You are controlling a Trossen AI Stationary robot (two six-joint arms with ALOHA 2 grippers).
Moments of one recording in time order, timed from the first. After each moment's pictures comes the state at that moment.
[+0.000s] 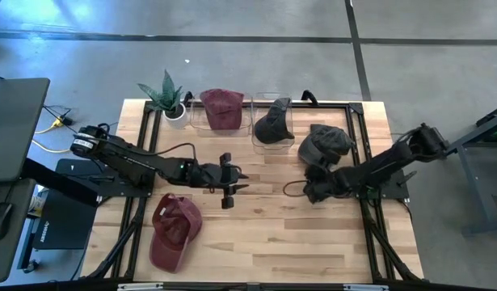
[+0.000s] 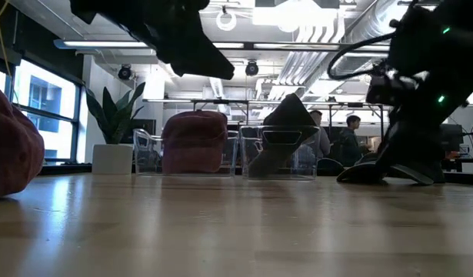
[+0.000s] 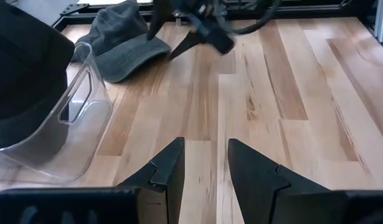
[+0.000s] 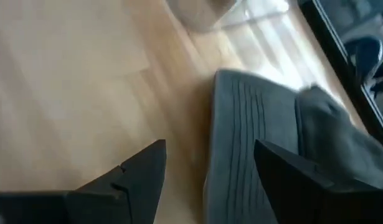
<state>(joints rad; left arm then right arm) -0.20 1.46 0.84 0.15 -0.29 -0.08 0.30 1.37 0.51 -0.56 0.81 0.67</state>
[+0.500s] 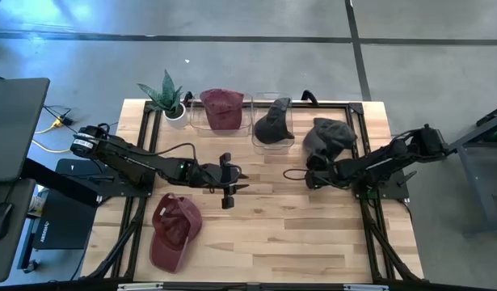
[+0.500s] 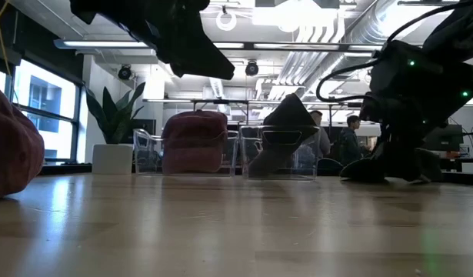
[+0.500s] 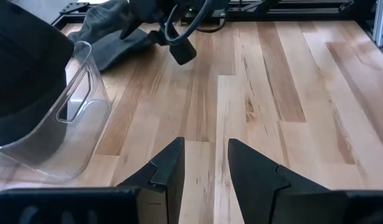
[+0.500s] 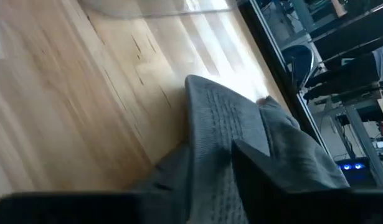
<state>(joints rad) -0.20 1.46 0.84 0.16 -0.29 -0.11 0.10 1.38 0.38 -0.31 0.97 0.38</state>
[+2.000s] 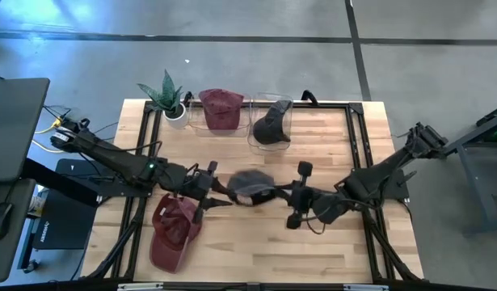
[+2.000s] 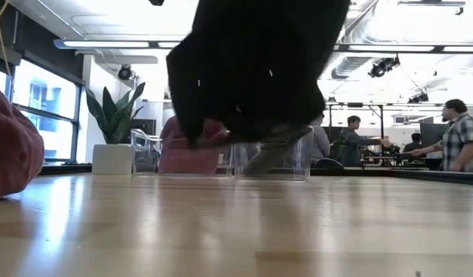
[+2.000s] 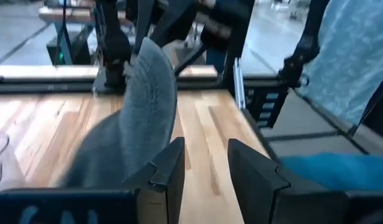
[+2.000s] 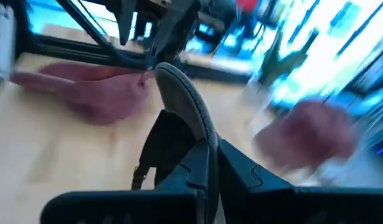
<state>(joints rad) -0.37 1.16 0.84 0.13 -0.15 -0.14 0.56 1.38 1.12 -0.24 0.81 0.10</state>
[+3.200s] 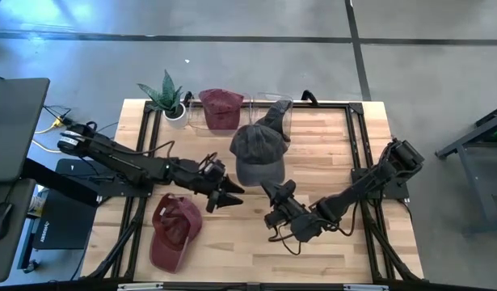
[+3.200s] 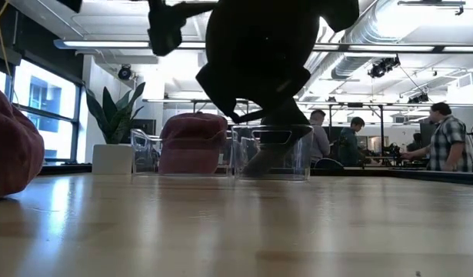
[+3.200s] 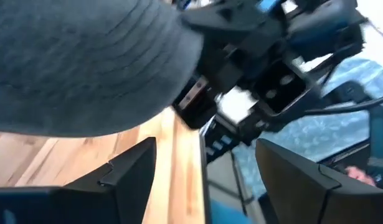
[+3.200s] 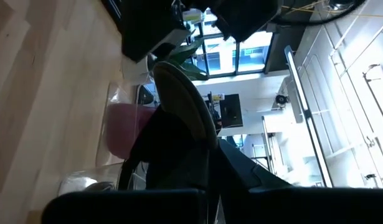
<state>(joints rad) -0.25 1.30 0.74 0.43 0.01 -0.78 0.58 1.71 1.12 0.32 1.33 -1.10</state>
